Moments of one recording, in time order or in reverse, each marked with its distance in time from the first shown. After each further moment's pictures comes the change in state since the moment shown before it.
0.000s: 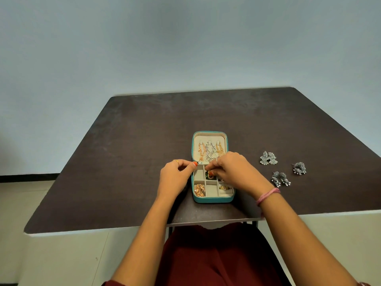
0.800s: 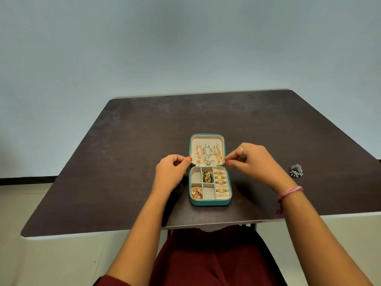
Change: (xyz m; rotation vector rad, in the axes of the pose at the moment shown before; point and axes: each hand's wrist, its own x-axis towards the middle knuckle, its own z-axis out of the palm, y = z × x) left_hand 0.008 0.015 -0.008 -0.037 0.023 -0.027; right_hand -0.014 0.037 -0.029 0.168 0.155 0.069
